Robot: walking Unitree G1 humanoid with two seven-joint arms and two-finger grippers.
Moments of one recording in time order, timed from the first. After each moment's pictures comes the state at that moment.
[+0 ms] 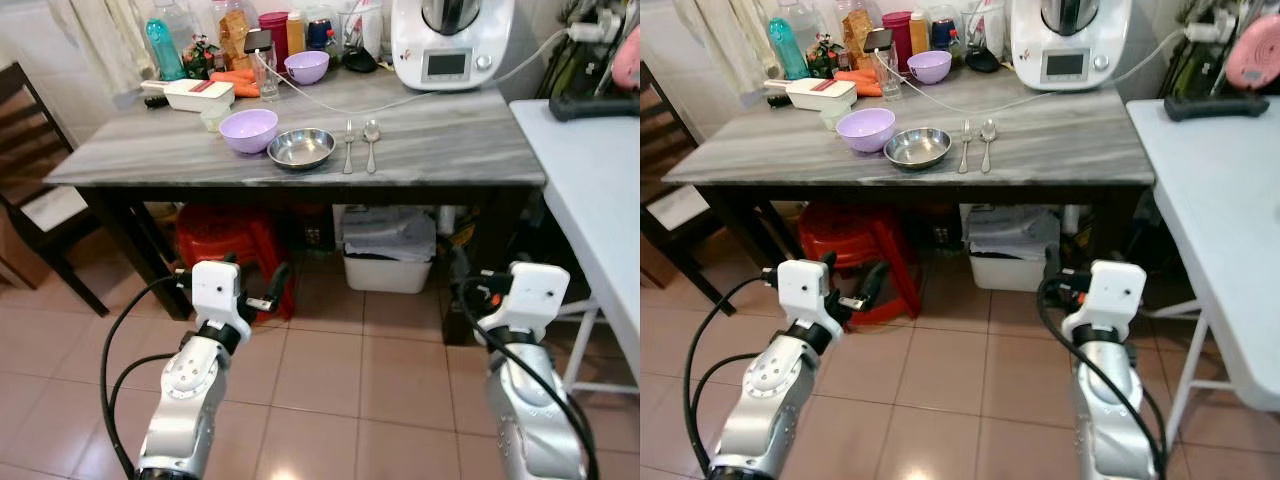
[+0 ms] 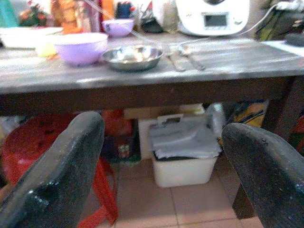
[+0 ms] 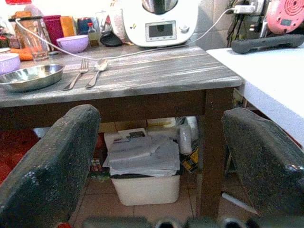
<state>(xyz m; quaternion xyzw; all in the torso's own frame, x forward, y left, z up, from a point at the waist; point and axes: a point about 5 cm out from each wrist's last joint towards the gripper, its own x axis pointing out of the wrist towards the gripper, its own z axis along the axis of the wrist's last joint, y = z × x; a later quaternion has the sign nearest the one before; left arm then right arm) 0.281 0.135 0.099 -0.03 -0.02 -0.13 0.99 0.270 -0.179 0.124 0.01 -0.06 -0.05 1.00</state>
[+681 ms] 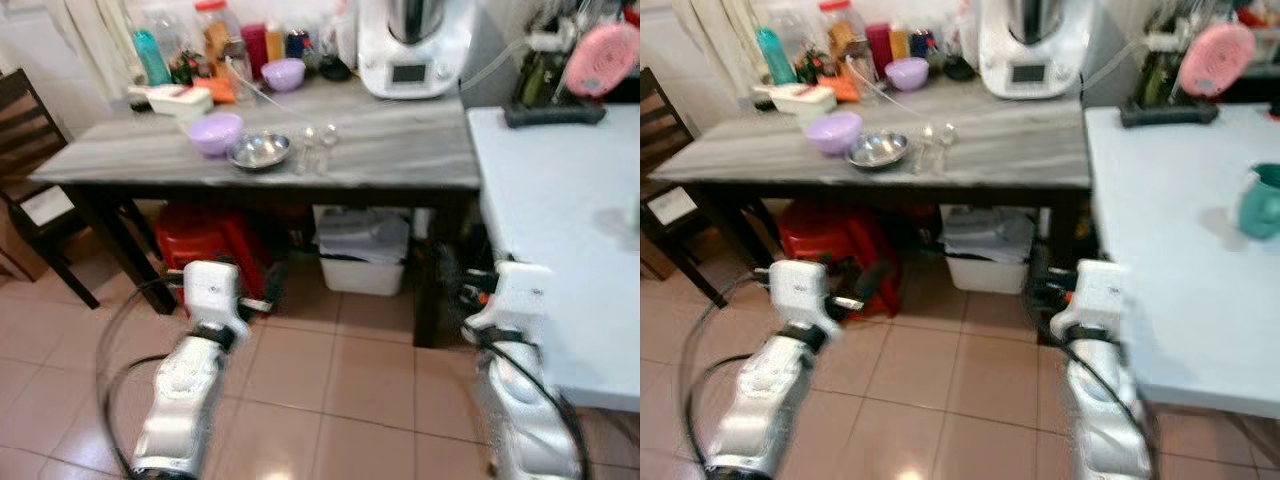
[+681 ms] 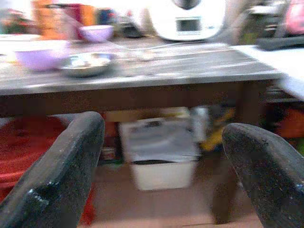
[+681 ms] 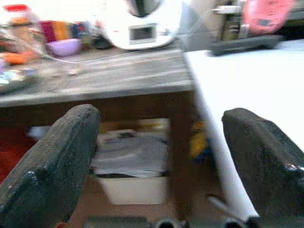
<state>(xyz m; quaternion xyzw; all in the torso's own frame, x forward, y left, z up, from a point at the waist) 0.281 0.126 0.100 -0.04 -0.02 -0.15 0.99 0.273 -0.184 0.122 0.01 -0.05 -0.06 1.00</state>
